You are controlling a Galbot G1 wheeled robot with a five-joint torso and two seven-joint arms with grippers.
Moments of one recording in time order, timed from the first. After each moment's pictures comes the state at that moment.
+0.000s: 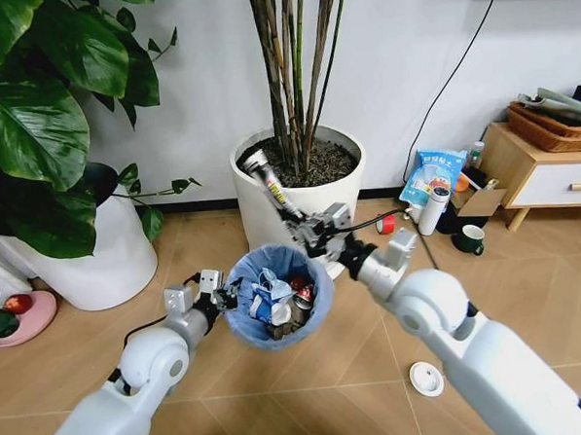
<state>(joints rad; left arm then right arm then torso) 1.07 -0.95 -0.17 -1.95 -0.80 0.52 -0.20 -0.89 1.05 0.03 2.07 0.63 -0.27 -0.14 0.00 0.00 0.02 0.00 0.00</state>
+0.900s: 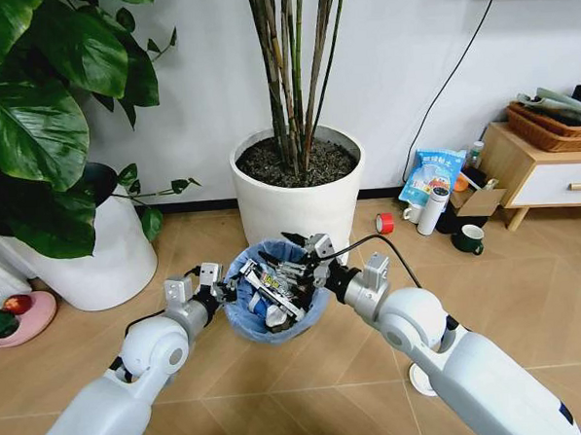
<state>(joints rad) 1.06 -0.93 -0.18 -1.94 -0.82 0.52 -0.21 -0.93 1.05 0.06 2.02 0.57 -0.28 -0.11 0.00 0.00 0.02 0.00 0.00</state>
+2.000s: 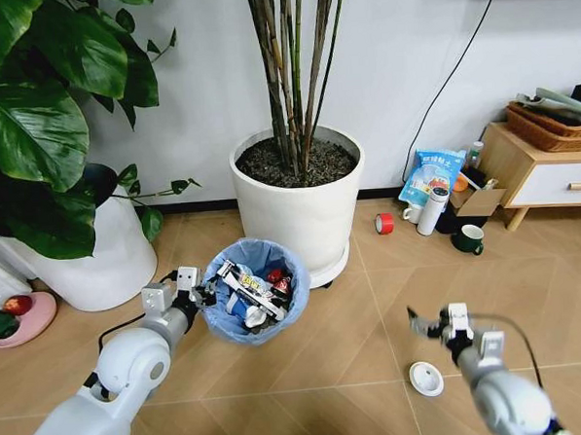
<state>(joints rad) 1.16 -0.88 -0.27 -2.02 -0.79 0.53 -0.27 -1.53 1.23 0.59 1.69 0.41 -0.23 0.06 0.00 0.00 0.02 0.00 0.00</state>
